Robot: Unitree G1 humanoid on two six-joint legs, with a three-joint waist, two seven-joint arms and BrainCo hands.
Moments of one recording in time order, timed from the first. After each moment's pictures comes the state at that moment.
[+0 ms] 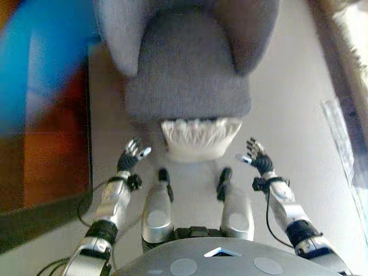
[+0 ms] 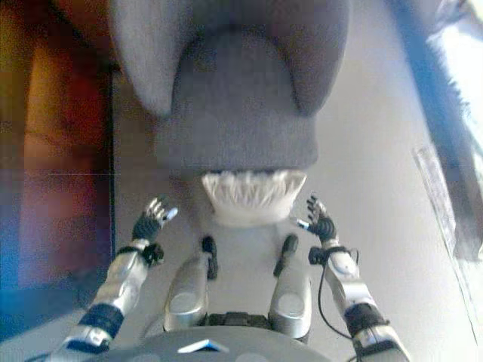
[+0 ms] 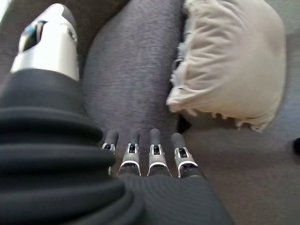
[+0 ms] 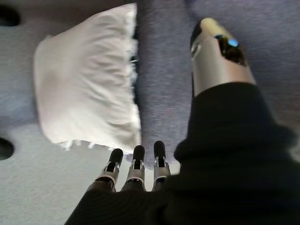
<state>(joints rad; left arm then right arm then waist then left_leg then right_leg) -0.12 0.34 -0.22 0.56 -0.57 -0.28 0.01 -0.10 -0.37 0.23 0.52 0.43 -0.23 -0.07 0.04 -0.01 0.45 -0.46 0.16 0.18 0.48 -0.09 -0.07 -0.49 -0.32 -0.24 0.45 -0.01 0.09</state>
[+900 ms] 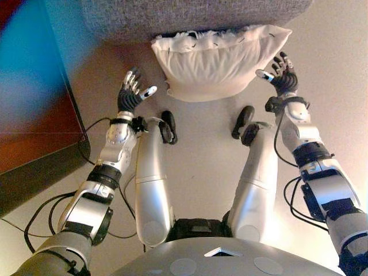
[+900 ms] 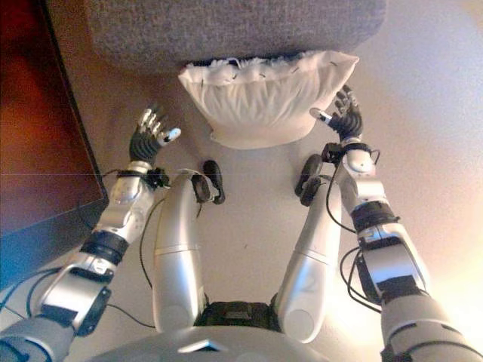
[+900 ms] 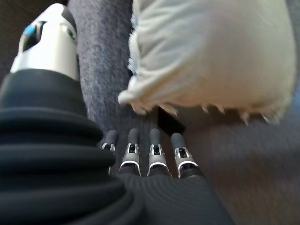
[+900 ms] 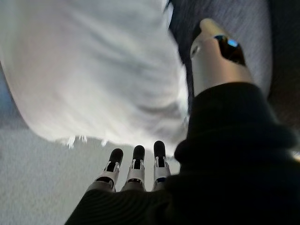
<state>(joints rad) -0.54 0.41 -0.30 0.59 -0.63 -0.29 0.09 -0.74 -0.51 0.25 0.78 0.64 -0.11 -0.19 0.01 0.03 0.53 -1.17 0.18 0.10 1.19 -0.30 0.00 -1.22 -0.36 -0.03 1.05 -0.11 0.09</state>
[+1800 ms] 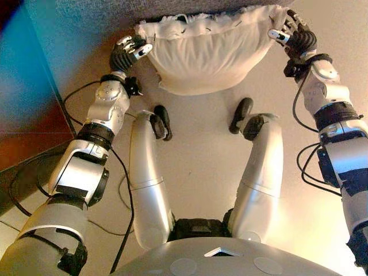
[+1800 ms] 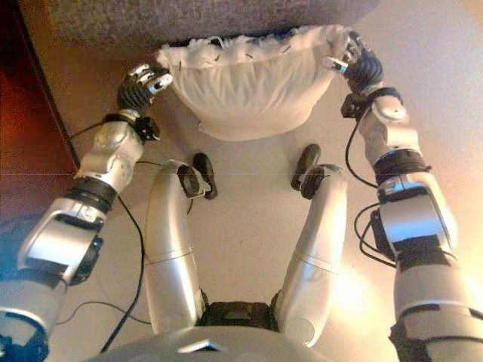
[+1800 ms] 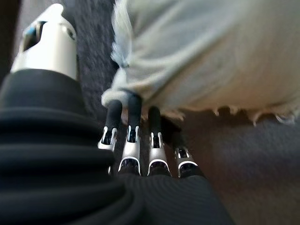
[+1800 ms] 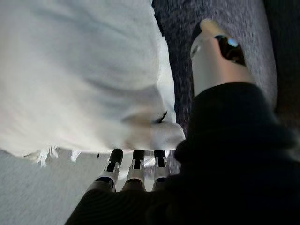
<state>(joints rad) -0.89 0.49 -0.39 0.83 -0.73 -0.10 0.16 -1.09 -0.61 0.37 1.05 0.78 -0.04 0.16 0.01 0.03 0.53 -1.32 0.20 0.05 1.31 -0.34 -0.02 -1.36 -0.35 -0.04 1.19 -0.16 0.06</state>
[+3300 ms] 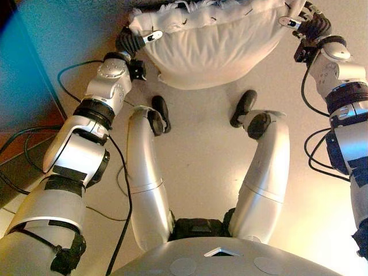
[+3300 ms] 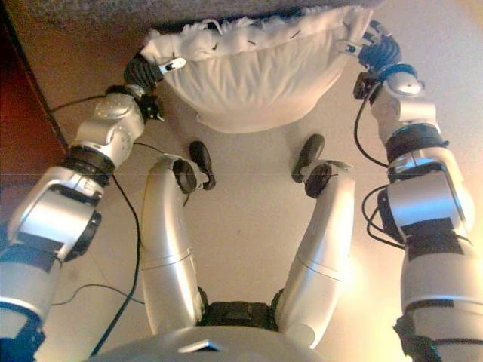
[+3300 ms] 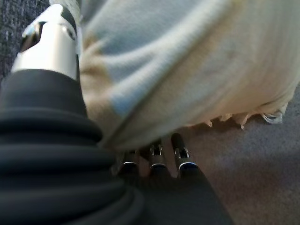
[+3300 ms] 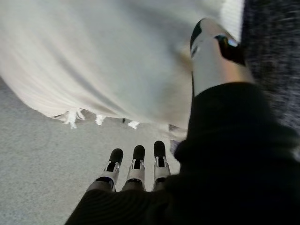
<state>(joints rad) -1.09 0.50 -0.53 0.93 -0.77 0.01 0.11 -1.22 -0.64 0.45 1.15 0.73 0.09 0.03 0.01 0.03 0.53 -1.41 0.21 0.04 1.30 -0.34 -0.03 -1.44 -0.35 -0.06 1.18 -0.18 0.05</state>
